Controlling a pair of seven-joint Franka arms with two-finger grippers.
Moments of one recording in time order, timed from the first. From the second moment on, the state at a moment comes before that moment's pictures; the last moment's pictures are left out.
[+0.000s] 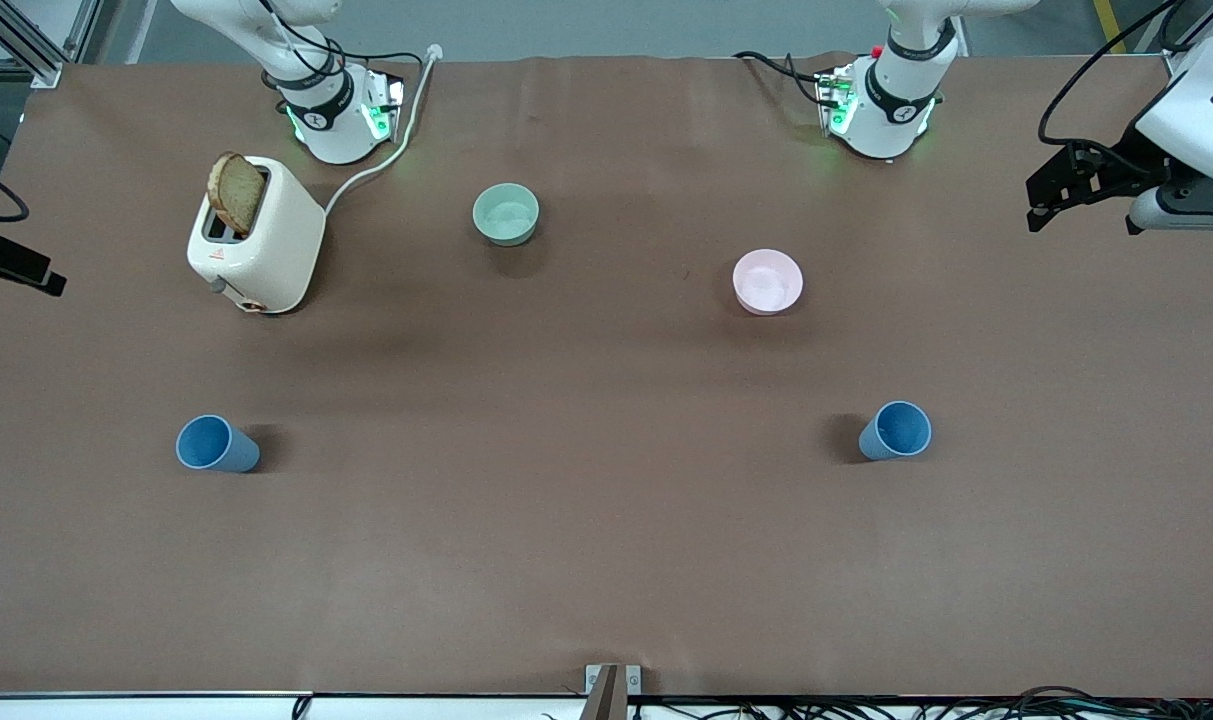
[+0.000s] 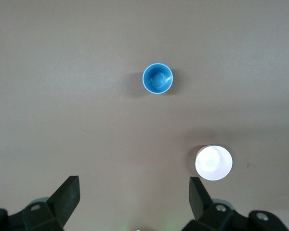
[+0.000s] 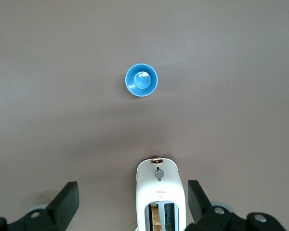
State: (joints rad) left arm -0.02 -0.08 -0.13 -1.57 0.03 1.51 -0.06; right arm -0.05 0.08 -0.10 -1.46 0.02 1.48 0.00
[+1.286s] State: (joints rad) left arm 0.01 0.32 -0.12 -1.74 0.03 2.06 -0.13; right arm -0.05 0.36 -0.10 -1.65 0.02 1.99 -0.12
